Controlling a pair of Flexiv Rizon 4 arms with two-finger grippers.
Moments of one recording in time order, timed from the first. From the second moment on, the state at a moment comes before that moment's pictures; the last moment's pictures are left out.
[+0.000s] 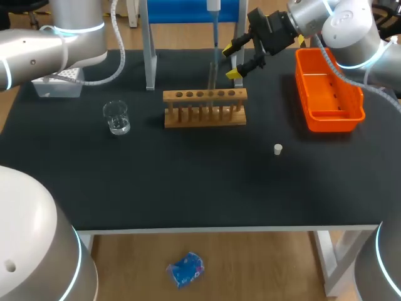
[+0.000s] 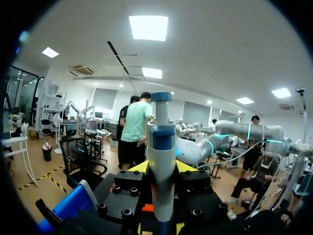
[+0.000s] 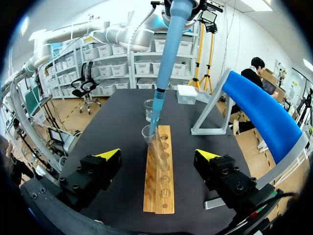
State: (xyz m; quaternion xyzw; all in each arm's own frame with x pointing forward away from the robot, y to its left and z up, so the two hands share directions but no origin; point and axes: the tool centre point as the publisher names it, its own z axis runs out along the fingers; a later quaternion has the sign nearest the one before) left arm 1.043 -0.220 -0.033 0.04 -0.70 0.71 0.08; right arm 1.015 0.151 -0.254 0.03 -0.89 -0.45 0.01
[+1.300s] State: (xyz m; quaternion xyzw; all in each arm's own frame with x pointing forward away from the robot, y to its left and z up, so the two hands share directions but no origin) left arm 1.049 -0.210 -0.038 0.04 -0.72 0.69 0.02; right arm 1.015 0.151 -0.254 0.03 -0.89 -0.45 0.01
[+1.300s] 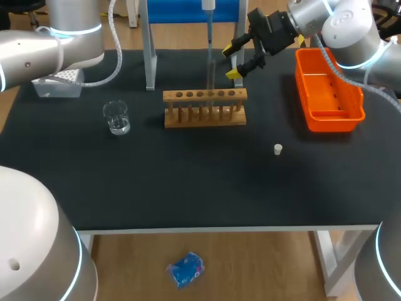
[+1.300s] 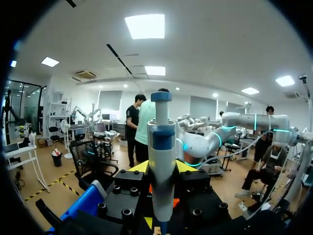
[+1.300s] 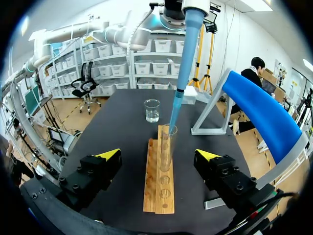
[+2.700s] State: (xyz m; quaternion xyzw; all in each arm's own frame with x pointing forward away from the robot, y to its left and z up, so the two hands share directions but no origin) left arm 1.040 -0.211 -0.056 0.04 -0.71 0.70 0.01; right arm 1.015 0.151 -0.254 0.03 -0.89 -0.45 0.01
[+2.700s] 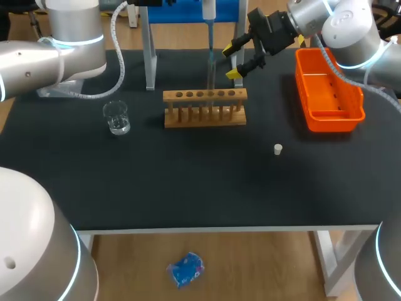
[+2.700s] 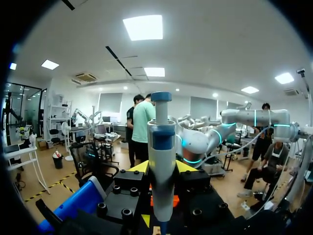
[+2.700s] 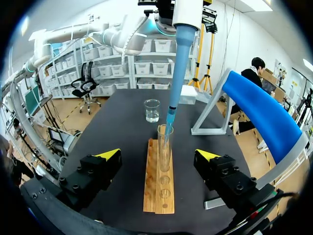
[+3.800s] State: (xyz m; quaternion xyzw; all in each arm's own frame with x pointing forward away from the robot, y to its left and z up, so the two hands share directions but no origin) left arm 1.036 -0.216 -0.076 0.04 -0.71 0.70 0.02; right arm 1.015 0.151 -0.254 0.03 -0.89 -0.45 0.01
